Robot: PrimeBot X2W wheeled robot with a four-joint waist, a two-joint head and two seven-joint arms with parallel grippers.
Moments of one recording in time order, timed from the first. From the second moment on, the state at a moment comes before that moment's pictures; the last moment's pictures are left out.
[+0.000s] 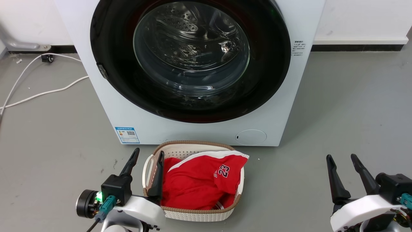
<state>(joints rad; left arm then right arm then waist) -0.09 0.12 -0.19 0.20 -0.19 -0.03 -0.23 0.02 -0.10 -0.04 0.06 0.22 0.13 -0.04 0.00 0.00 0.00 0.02</state>
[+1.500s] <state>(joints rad) -0.10 0.09 -0.16 0.26 -0.13 -0.04 -0.26 0.03 -0.08 -0.05 0.03 0.14 0.13 -0.04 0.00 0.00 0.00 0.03</state>
